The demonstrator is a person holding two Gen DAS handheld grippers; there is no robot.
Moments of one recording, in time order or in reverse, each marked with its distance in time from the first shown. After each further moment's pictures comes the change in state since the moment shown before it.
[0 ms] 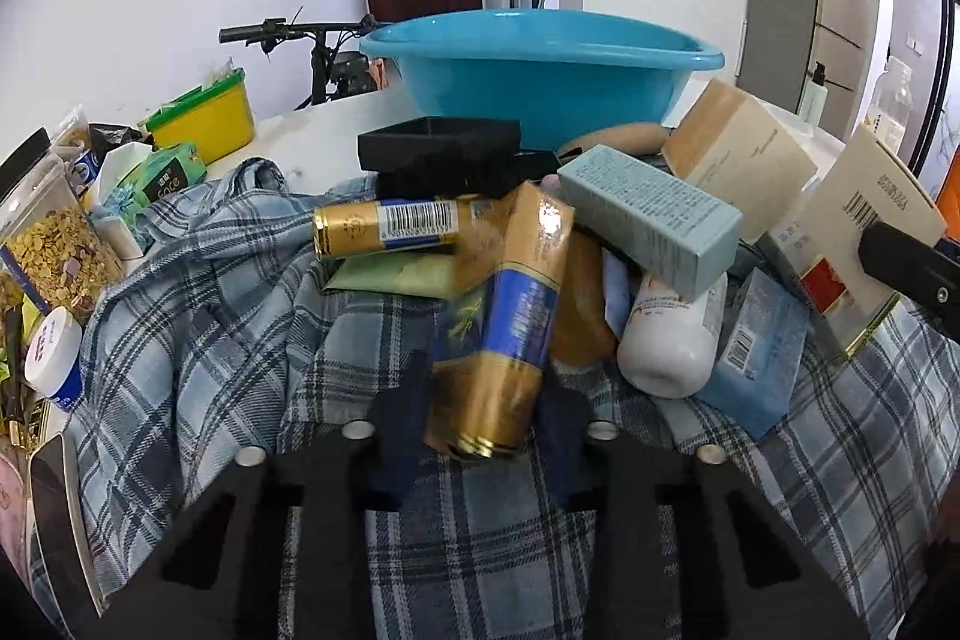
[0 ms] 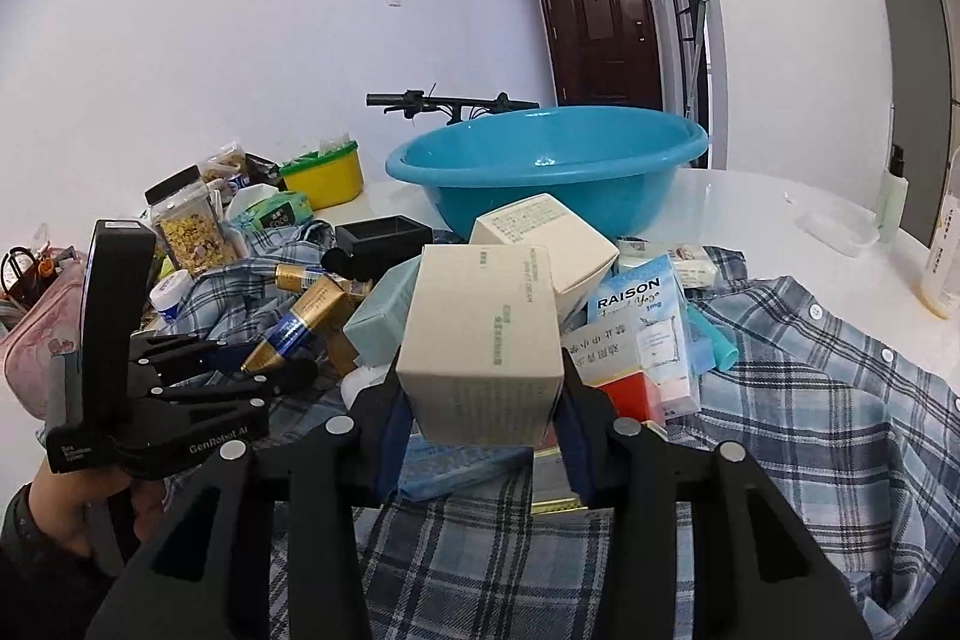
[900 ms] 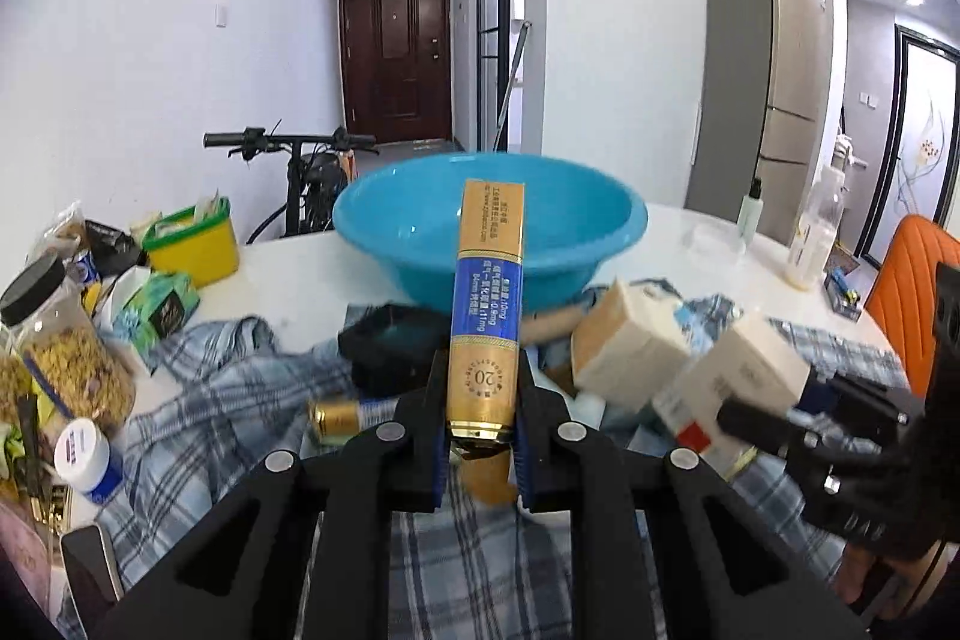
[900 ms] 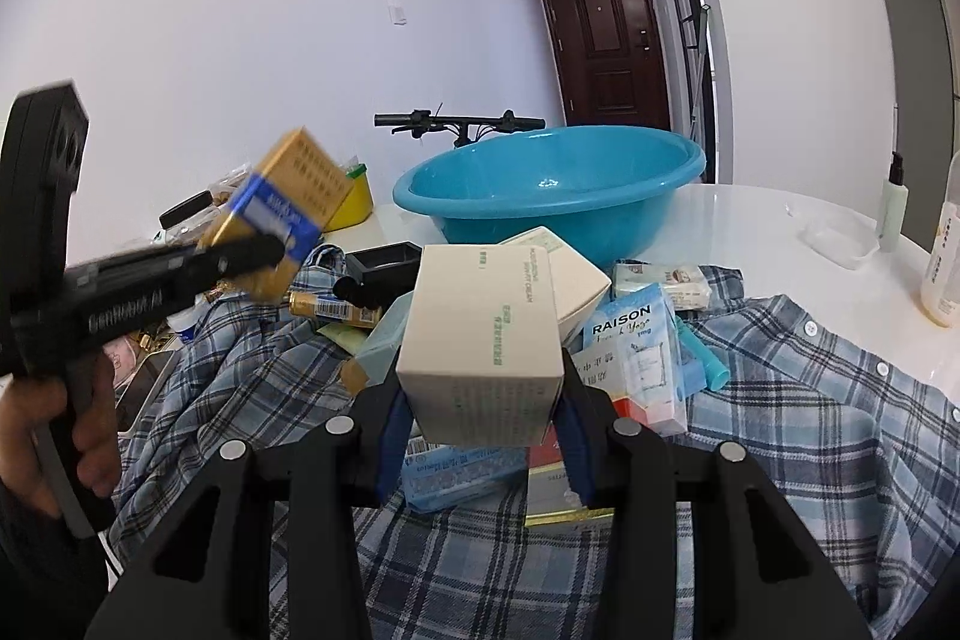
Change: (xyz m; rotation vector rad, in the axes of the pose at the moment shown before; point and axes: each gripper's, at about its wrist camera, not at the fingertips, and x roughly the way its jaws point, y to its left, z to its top) left arm -0.084 -0.021 0.066 0.002 -0.227 -0.089; right arm -0.014 -0.007 0.013 0.013 -0.031 0.032
